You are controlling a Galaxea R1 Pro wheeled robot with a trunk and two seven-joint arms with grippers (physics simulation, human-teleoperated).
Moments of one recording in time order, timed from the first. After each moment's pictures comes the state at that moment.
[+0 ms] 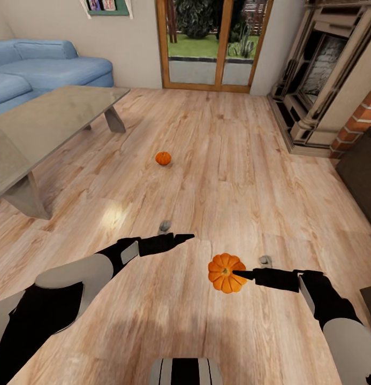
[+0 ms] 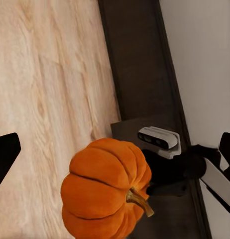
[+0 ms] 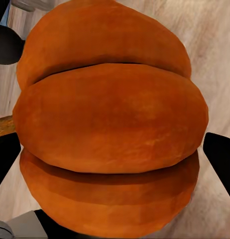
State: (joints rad) left arm -1.20 -0.07 -1.74 -0.04 2.01 0.32 -1.05; right arm -0.71 -0.21 -0.22 -0.71 0.09 0.60 1.21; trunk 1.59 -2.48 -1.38
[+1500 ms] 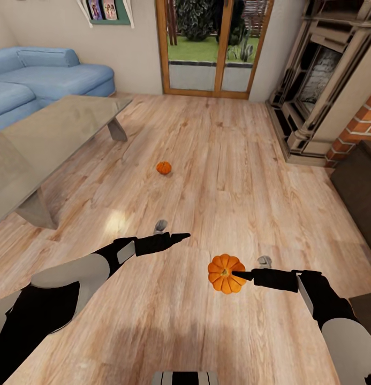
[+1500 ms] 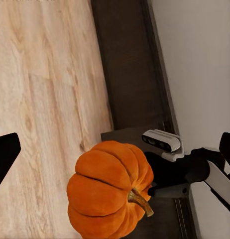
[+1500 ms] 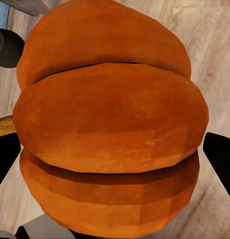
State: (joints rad) left arm -1.20 -0.05 -1.73 -0.04 2.02 0.32 -1.04; right arm -0.71 -0.20 -0.21 -0.71 0.09 0.60 1.17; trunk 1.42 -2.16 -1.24
